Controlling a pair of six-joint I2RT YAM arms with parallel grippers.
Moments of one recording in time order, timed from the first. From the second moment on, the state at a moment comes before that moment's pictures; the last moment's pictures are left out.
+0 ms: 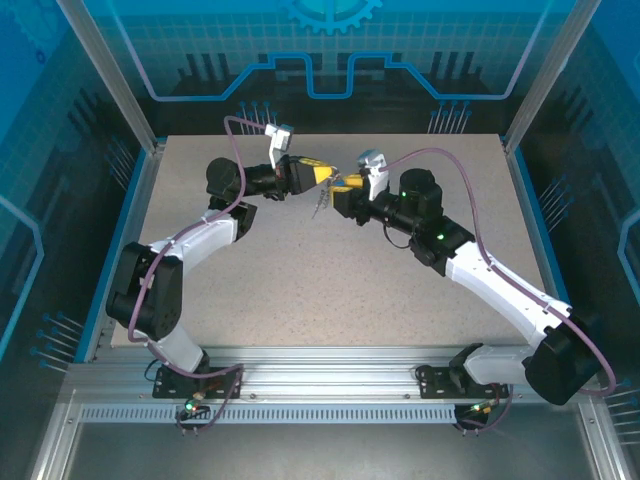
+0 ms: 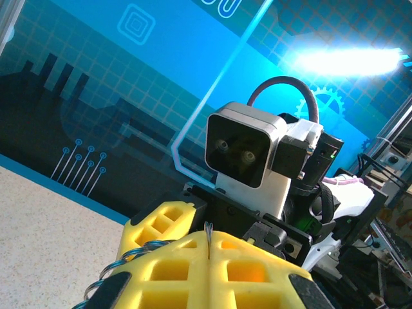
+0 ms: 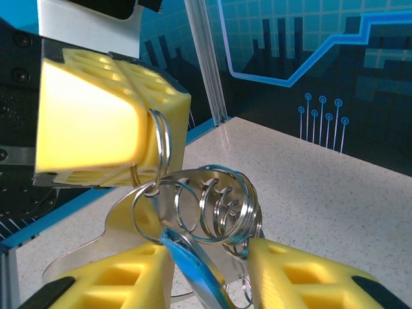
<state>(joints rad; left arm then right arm) -0.32 1.66 1.11 1.12 1.12 -1.09 0.58 1.27 1.04 0.06 -0.30 0.15</state>
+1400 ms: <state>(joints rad) -0.31 1.66 1.06 1.17 1.08 -1.11 0.64 1.31 1.06 0.06 -0.29 0.14</state>
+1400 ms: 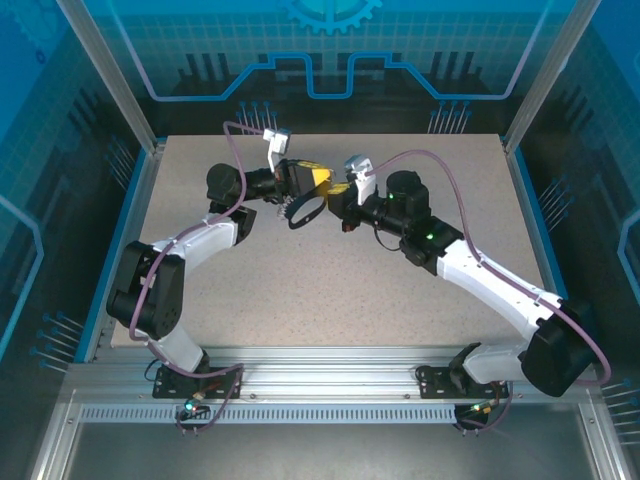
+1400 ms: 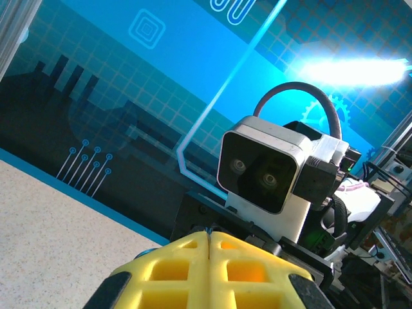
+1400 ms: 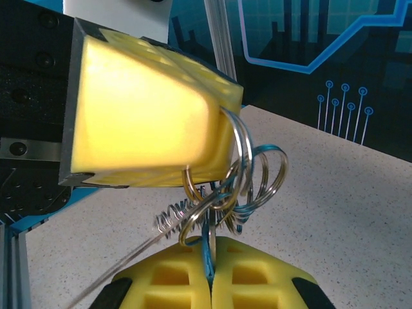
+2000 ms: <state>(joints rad) -0.32 1.66 1.06 1.14 1.09 -1.07 0.54 1.08 0.90 -0.02 -0.31 0.16</state>
